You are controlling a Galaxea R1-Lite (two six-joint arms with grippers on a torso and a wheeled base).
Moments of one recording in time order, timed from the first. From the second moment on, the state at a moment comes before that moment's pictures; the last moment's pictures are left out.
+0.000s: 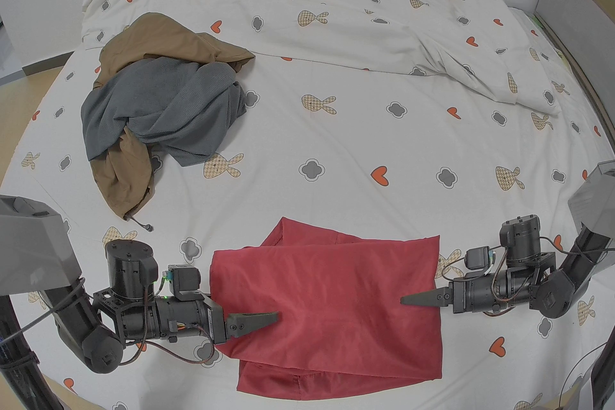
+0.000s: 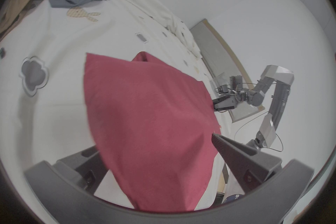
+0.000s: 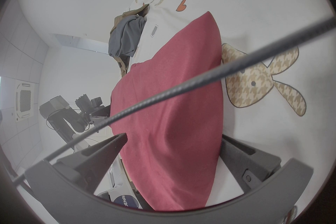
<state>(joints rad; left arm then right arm) -0.36 2.03 -0.29 -1.25 -0.62 -0.27 0.25 2.01 -0.45 -0.82 0.75 0.36</state>
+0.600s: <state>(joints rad) -0.38 2.05 -0.25 -1.26 -0.35 -0.27 0.25 2.01 -0.45 -0.83 0.75 0.38</state>
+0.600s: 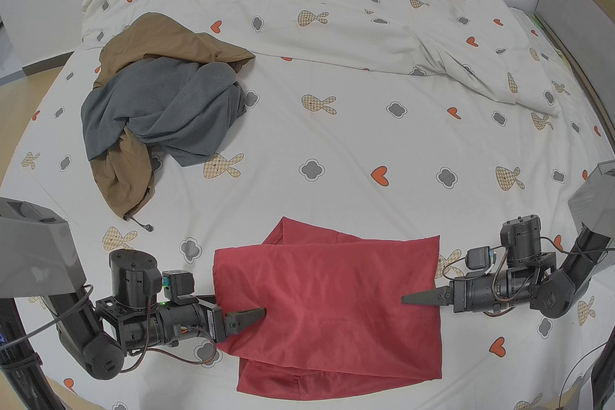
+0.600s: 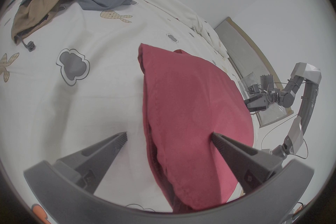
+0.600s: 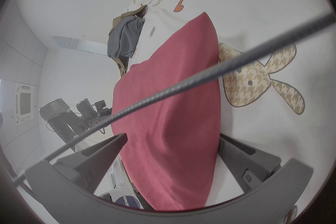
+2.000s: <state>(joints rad) -0.35 1.91 -0.19 -1.29 -0.57 -0.39 0.25 2.01 -0.43 -0.84 0.75 0.38</state>
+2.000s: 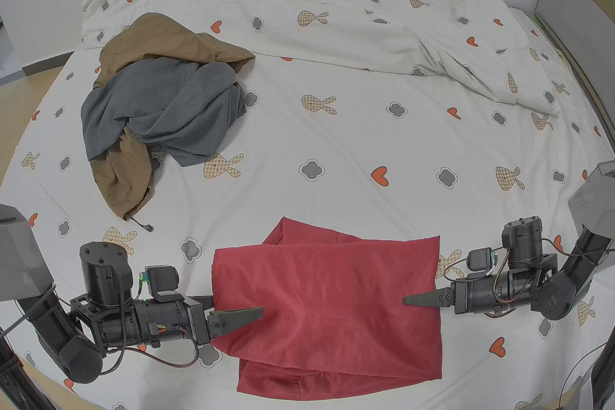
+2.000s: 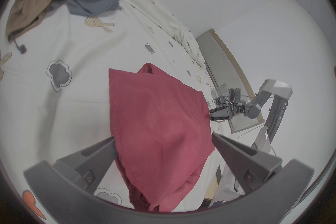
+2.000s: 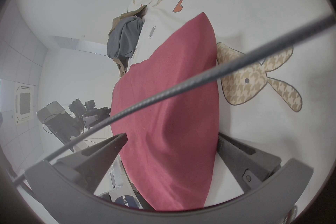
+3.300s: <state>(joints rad) -0.26 2.12 -0.32 -1.30 -0.81 -0.42 0.22 2.09 -0.34 -1.11 0.74 0.40</state>
